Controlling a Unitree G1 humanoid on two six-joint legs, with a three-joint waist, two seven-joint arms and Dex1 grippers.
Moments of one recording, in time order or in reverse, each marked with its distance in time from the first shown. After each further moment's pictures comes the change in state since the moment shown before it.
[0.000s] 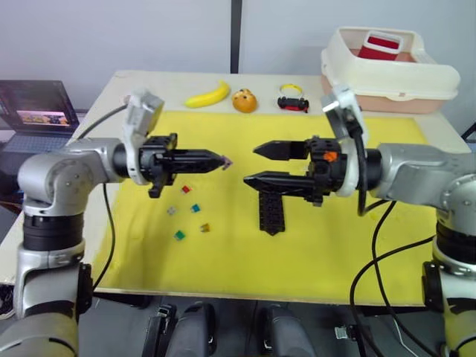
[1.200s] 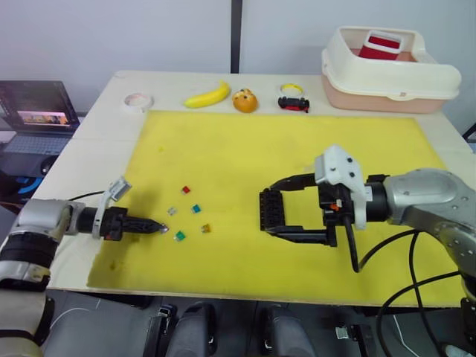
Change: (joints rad) left arm 0.204 0.244 -0.262 0.599 0.399 -0.079 -0.339; right arm 0.252 -0.199 0.080 -0.237 -0.597 -0.218 0.508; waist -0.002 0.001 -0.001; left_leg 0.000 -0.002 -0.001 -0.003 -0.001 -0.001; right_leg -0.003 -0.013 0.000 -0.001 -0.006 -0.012
